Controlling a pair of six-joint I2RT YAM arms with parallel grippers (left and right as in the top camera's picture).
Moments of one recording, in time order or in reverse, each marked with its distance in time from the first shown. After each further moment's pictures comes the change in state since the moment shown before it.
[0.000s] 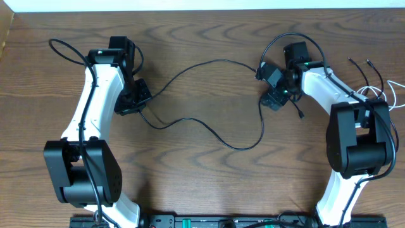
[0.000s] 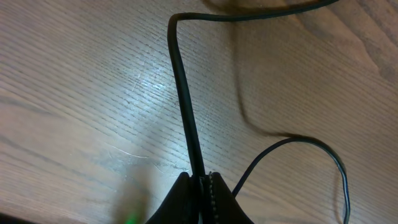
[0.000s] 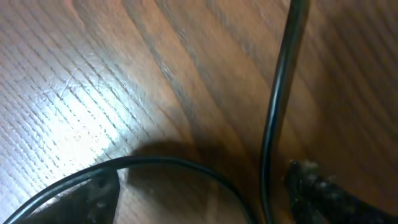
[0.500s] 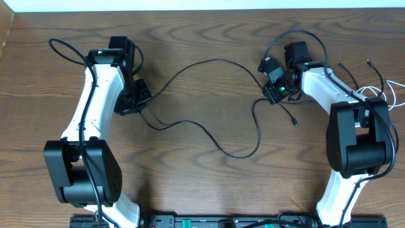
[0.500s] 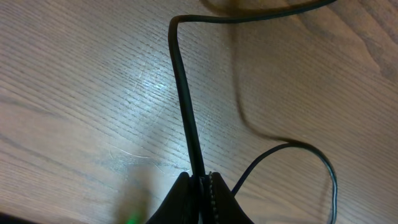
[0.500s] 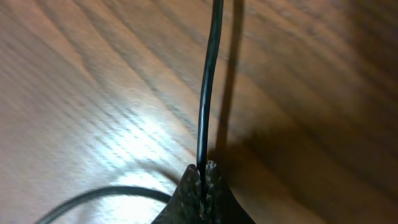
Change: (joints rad) left arm 0.000 0.000 0.000 -0.001 -0.003 0.003; right arm 0.000 0.003 0.002 0.014 -0.093 0.317
